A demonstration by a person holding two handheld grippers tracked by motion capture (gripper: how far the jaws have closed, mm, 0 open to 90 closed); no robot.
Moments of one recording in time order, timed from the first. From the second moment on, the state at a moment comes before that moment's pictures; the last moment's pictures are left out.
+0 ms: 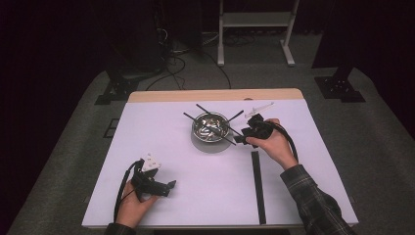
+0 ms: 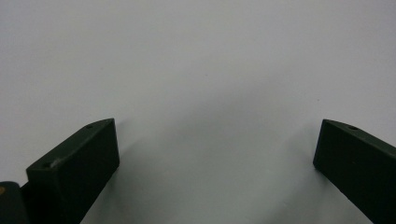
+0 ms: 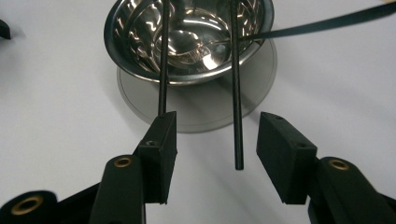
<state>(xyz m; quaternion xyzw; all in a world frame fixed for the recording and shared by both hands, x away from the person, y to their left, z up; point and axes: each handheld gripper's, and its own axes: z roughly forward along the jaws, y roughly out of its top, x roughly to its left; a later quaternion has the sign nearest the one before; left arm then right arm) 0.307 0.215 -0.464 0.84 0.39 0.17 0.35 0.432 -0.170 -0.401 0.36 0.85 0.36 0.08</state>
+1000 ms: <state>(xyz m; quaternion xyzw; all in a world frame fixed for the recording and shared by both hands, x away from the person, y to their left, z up) 0.307 0.215 -0.464 0.84 0.39 0.17 0.35 0.415 -0.175 -0.407 0.34 0.86 0.37 0.05</state>
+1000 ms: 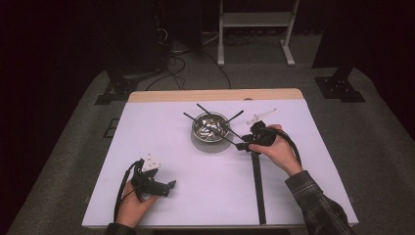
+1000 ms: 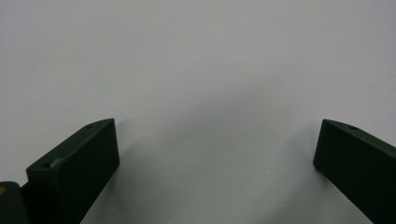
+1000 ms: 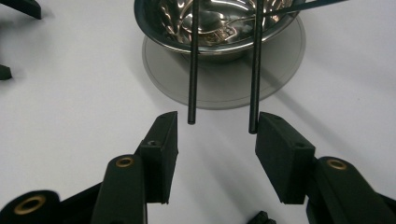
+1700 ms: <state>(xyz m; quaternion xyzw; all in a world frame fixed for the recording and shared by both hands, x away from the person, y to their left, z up) 0.307 0.215 -0.464 0.84 0.39 0.17 0.35 0.394 -0.139 -0.409 0.29 0.88 0.37 0.04</state>
